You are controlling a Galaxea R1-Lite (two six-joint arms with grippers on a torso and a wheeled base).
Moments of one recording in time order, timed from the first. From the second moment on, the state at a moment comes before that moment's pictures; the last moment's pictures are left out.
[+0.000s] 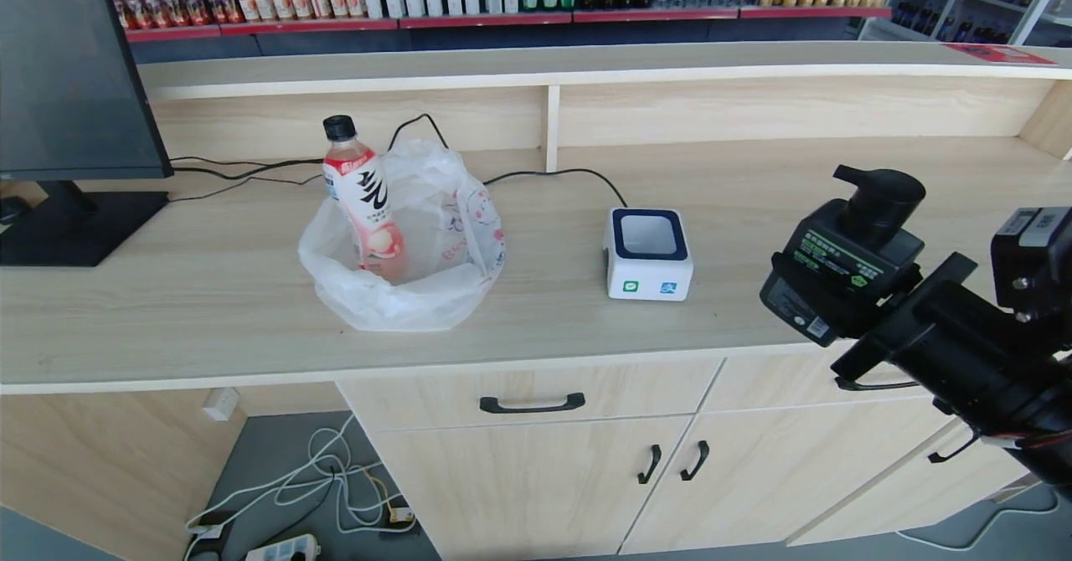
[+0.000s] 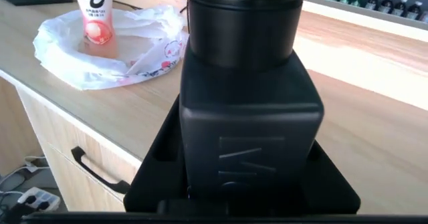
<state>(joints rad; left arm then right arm) 0.00 0.00 0.00 0.01 0.00 0.01 0.33 1.57 -0.33 -1.57 0.26 -0.23</state>
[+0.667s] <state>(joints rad) 0.00 0.00 0.00 0.01 0.00 0.01 0.30 1.59 -0.40 -1.57 0.27 -0.21</state>
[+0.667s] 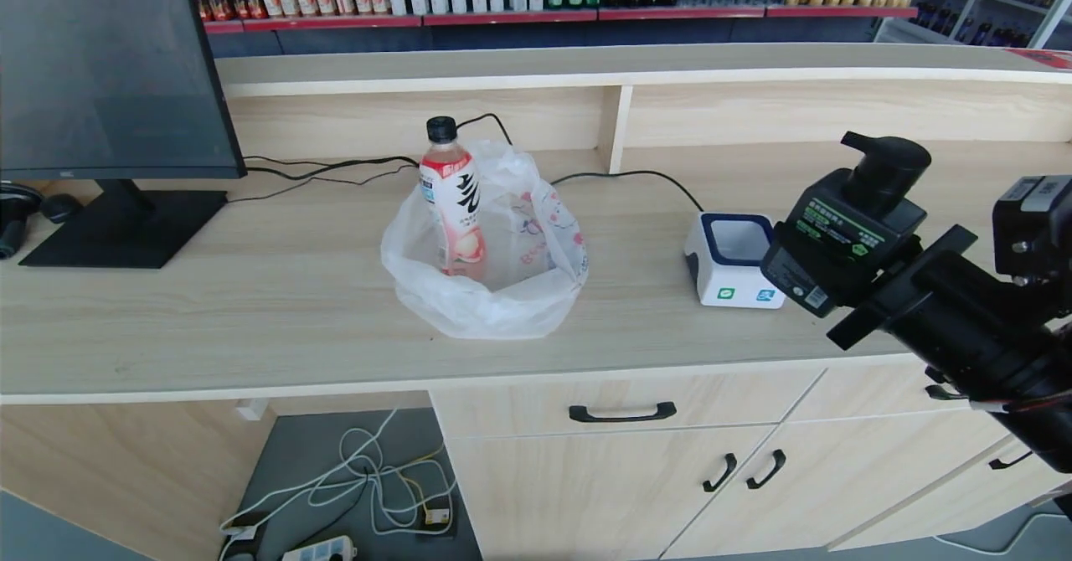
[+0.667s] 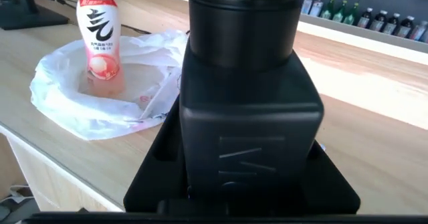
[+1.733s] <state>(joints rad) 0.00 0.00 0.00 0.01 0.00 0.02 0.28 1.66 -0.47 -1.57 0.26 -0.12</state>
